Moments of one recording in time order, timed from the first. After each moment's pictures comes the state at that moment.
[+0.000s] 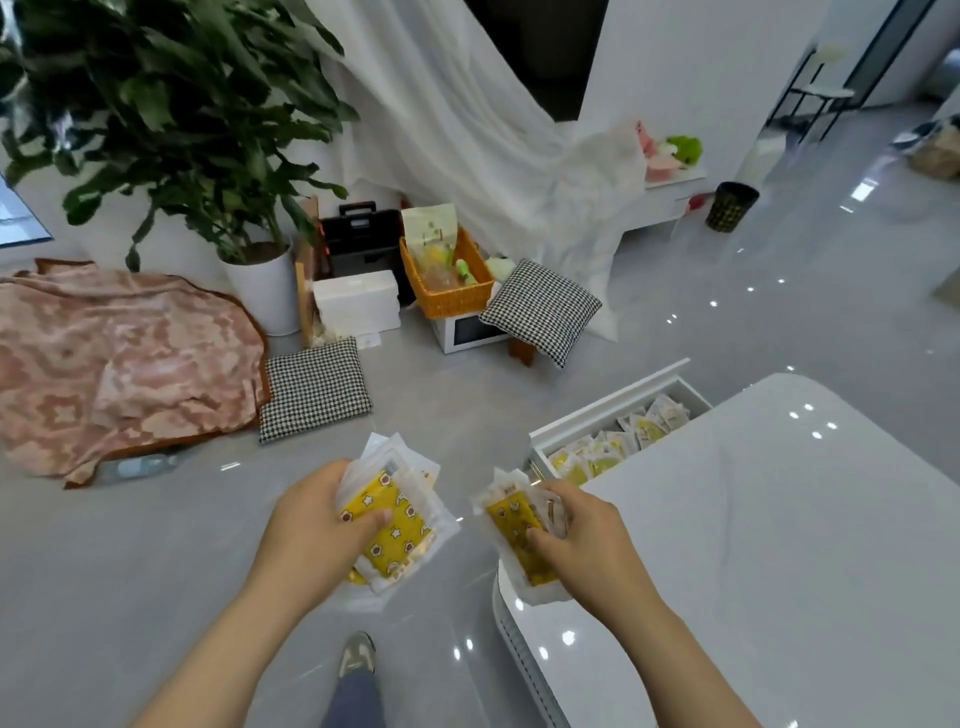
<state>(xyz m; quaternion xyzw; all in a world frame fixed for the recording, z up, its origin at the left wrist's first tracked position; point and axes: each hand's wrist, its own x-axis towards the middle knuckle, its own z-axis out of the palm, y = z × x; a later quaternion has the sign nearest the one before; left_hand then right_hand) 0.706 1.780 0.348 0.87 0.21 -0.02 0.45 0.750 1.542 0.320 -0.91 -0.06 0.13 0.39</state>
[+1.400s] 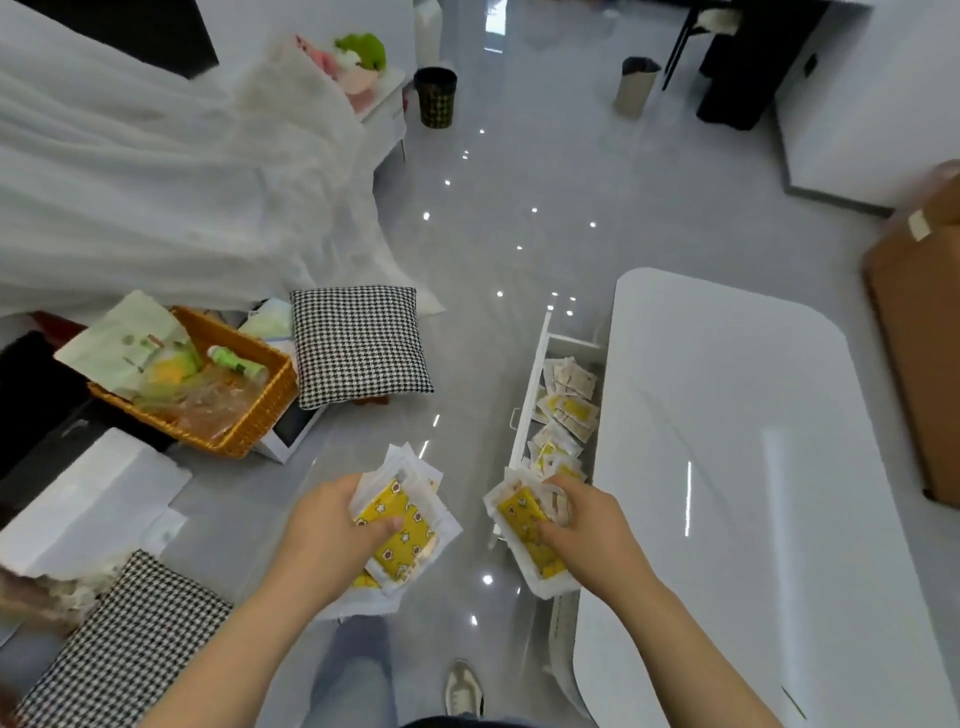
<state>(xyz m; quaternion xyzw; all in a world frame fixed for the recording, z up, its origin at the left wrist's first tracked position) 1.265 1.808 0.299 0.89 -0.13 -0.27 0.34 1.130 1.604 0.275 -0.84 0.34 0.05 0.41</state>
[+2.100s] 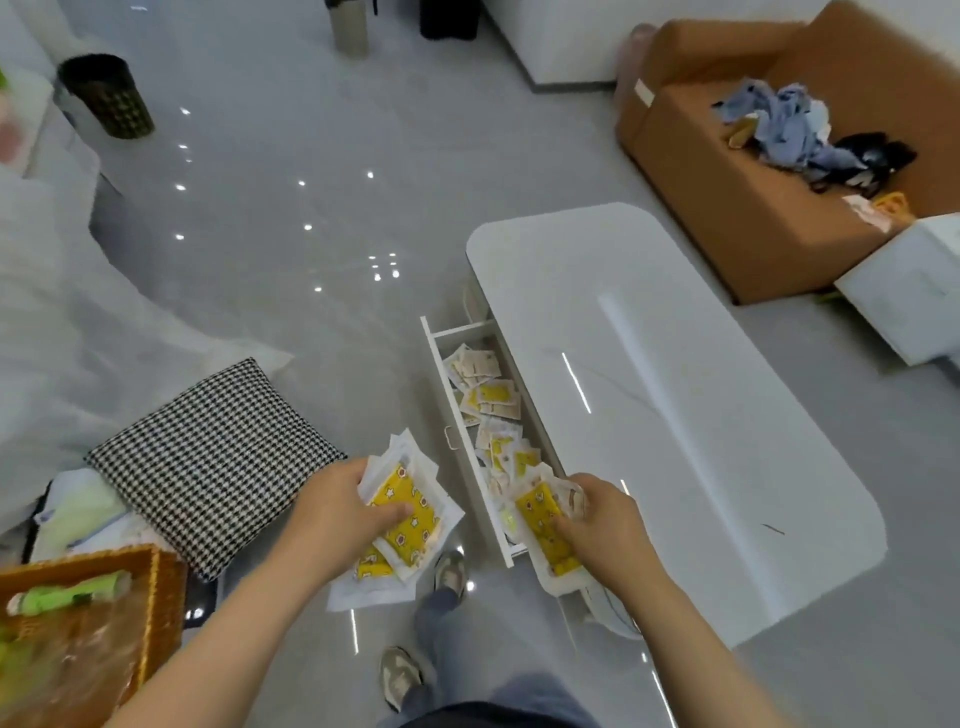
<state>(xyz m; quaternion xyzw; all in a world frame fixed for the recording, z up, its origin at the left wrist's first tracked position) 1.503 1.672 0.283 0.78 -0.39 -0.43 0.23 1.258 1.595 0.265 -0.69 0.62 -0.07 0.37</state>
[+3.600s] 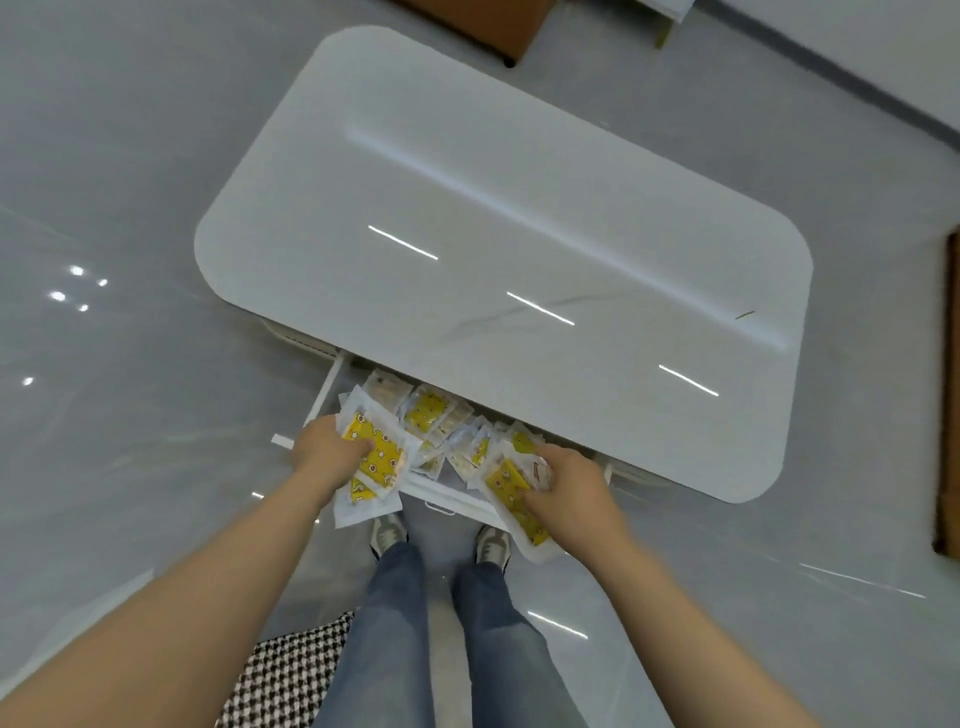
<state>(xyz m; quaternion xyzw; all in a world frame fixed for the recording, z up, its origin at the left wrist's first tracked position) 1.582 1.182 0.053 0.69 -0.52 -0.49 -0.05 1.391 1.342 0.120 -0.32 0.84 -0.14 0.41</state>
